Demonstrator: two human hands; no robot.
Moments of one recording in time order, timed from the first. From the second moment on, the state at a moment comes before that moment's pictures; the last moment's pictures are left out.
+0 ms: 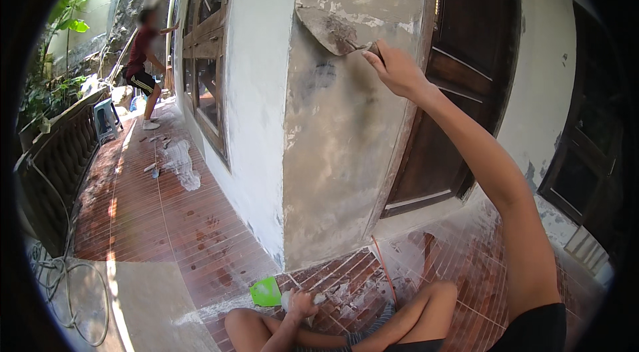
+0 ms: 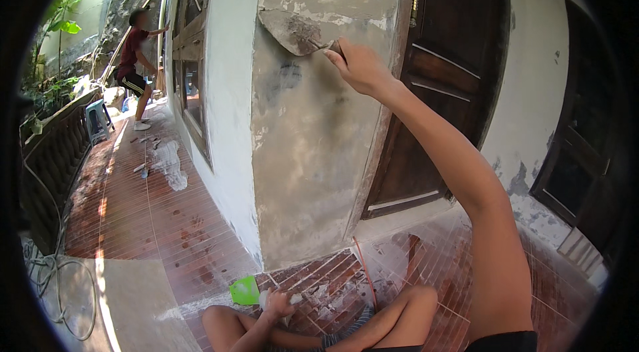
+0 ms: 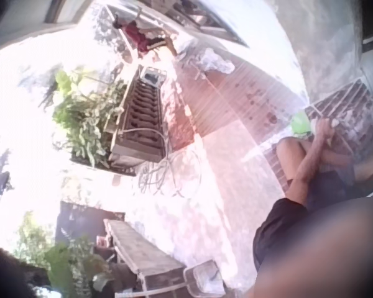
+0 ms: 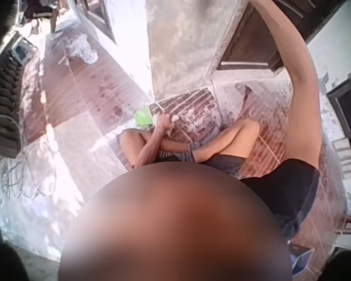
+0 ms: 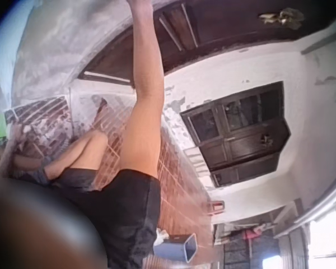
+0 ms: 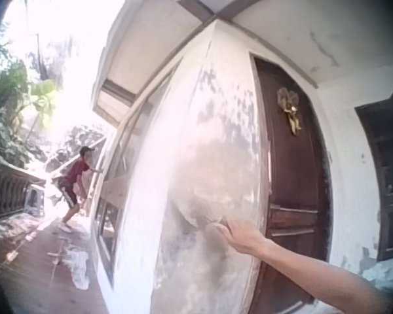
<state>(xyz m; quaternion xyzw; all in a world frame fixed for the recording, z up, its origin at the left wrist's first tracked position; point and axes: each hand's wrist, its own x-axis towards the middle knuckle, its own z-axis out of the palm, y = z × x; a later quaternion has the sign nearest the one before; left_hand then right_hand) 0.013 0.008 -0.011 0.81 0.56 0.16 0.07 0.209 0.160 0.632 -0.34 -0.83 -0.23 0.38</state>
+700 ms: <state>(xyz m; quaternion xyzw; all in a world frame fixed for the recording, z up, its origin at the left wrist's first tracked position) 0.012 0.018 -0.012 0.82 0.54 0.12 0.11 0.192 0.130 0.674 -0.30 -0.69 0.17 0.63</state>
